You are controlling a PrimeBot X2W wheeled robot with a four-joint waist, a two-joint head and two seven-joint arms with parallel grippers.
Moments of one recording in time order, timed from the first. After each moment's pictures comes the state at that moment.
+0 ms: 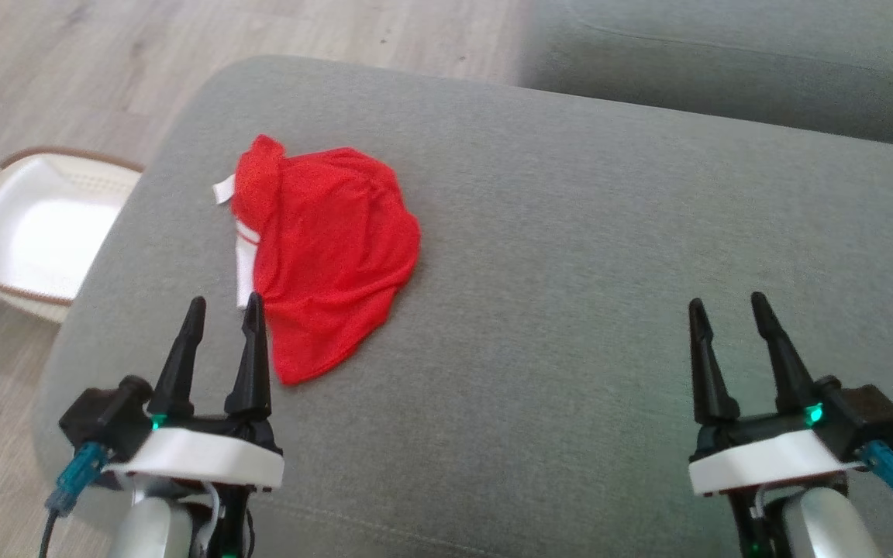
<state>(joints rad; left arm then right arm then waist) -0.03 0.04 -0.12 0.12 -0.34 -0.09 -0.26 -0.01 -0.05 0.07 0.16 0.17 0.13 -0.25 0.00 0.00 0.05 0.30</state>
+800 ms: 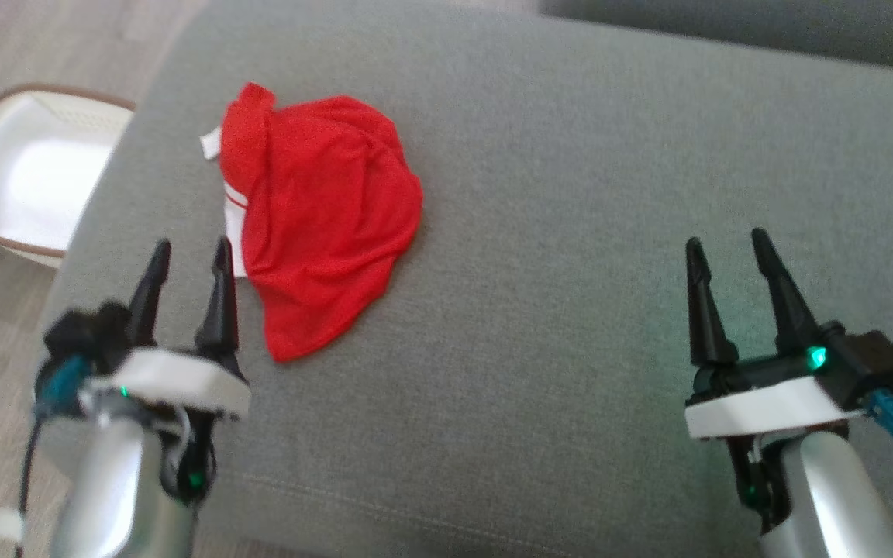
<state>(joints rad) -0.22 0.07 -0.05 0.34 -0.23 -0.12 -0.26 -0.12 -0.05 0.09 0.16 0.15 0.13 -0.25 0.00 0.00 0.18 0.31</state>
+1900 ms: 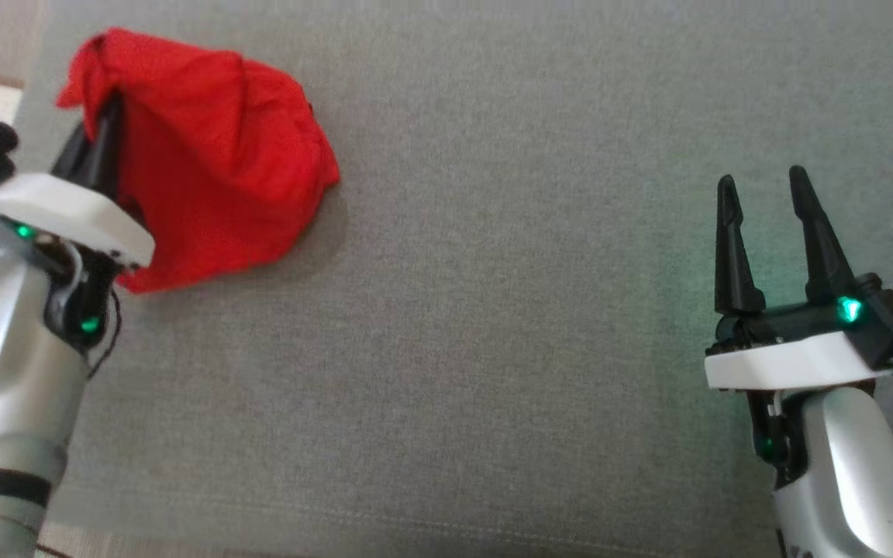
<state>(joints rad) -0.71 0.36 -0.41 0.76 -0.69 -0.13 -0.22 -0.21 -0.05 0.03 0.12 0.11 0.13 -0.25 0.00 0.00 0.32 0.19</state>
